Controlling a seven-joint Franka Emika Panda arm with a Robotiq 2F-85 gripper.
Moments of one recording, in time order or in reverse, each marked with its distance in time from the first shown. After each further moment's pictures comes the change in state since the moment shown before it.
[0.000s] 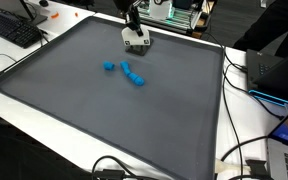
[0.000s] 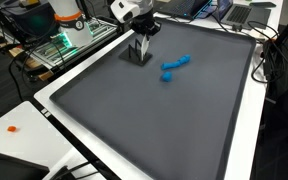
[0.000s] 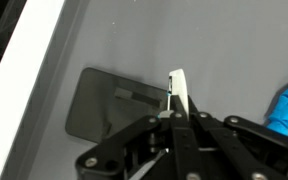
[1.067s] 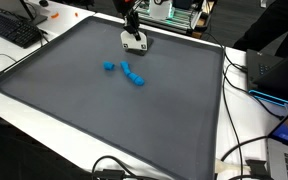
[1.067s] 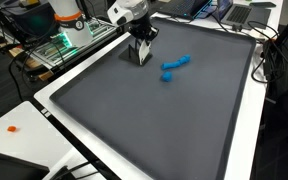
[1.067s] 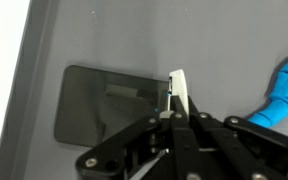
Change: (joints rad) arm 0.000 -0.008 0.010 -0.087 0.093 0.174 0.003
